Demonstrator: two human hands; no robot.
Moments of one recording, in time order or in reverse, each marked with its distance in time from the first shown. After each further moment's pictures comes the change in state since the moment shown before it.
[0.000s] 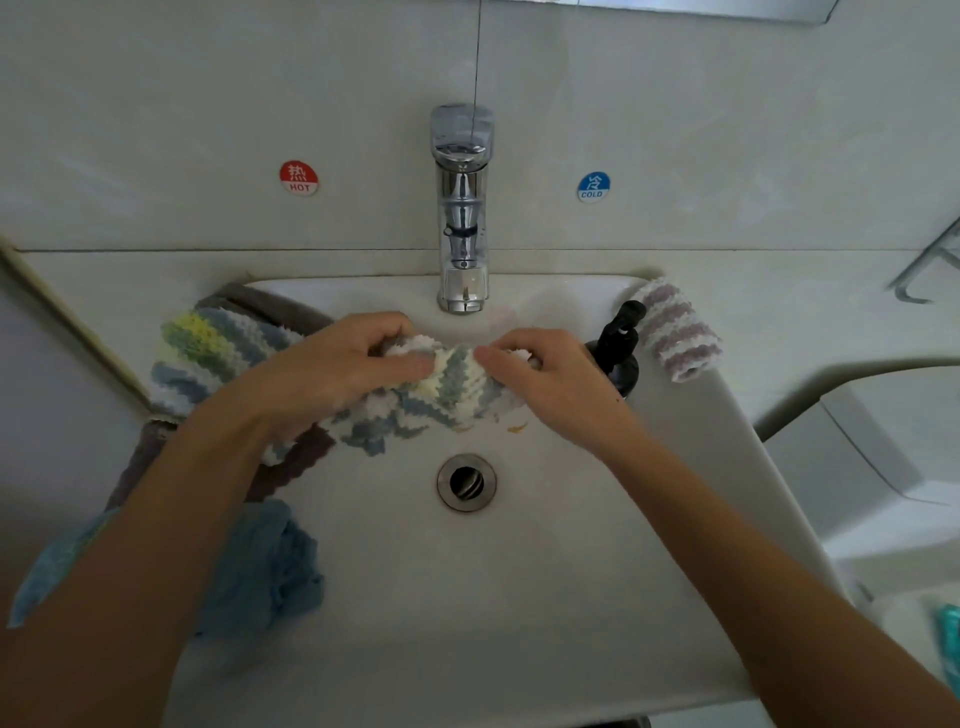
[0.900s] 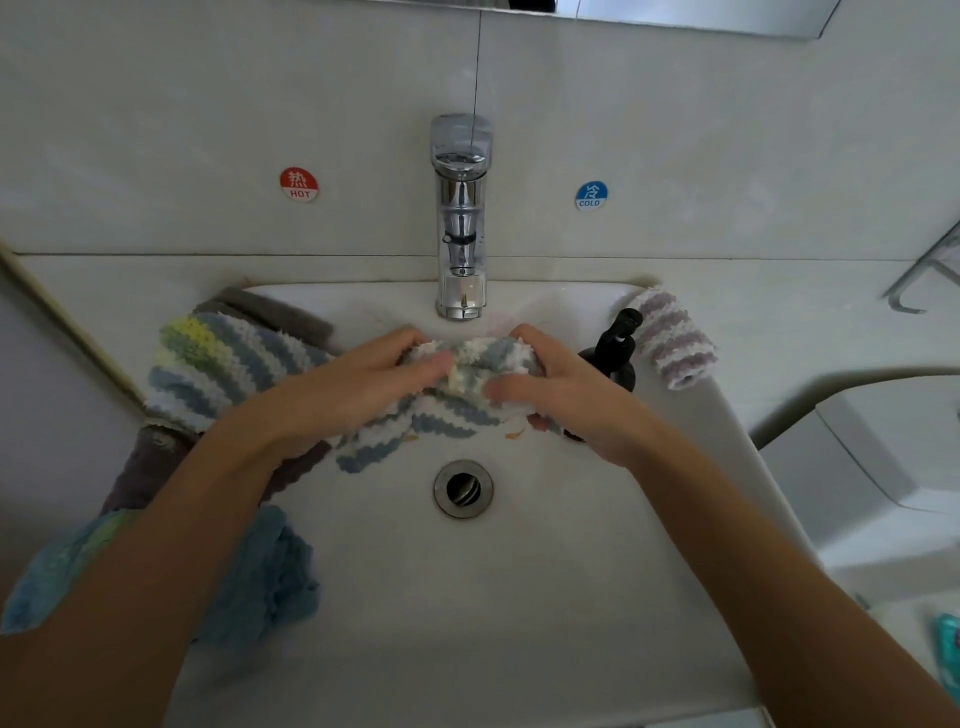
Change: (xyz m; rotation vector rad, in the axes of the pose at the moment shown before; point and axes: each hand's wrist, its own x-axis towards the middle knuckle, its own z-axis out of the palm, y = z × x) left_hand 0.000 0.003 0.015 0.043 -0.059 -0.063; right_hand -0.002 -0.002 -0.014 0.283 -0.248 0.180
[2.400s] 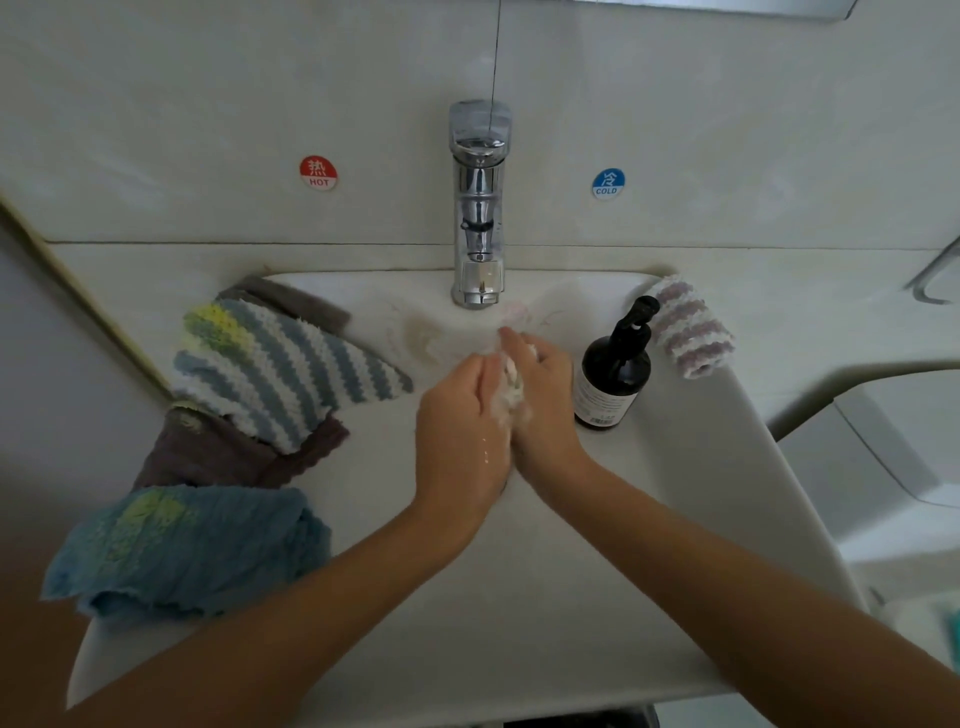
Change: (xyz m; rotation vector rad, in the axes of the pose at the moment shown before) left_hand 0.004 0.009 0.103 -0.319 0.762 0.188; right_hand 0.017 0.013 0.069 0.419 0.609 -0.150
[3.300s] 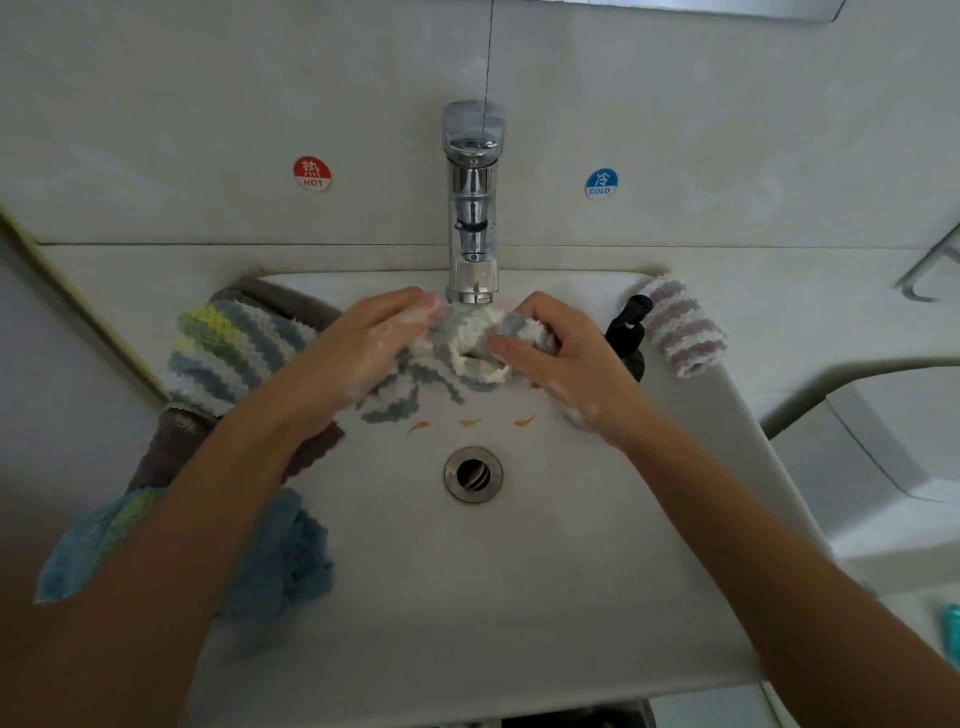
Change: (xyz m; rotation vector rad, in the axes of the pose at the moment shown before) left_hand 0.069 0.016 -0.078 0.180 -0.521 -0.065; right_hand 0.026 -0.035 -0.047 -0.393 -0.451 -0.236
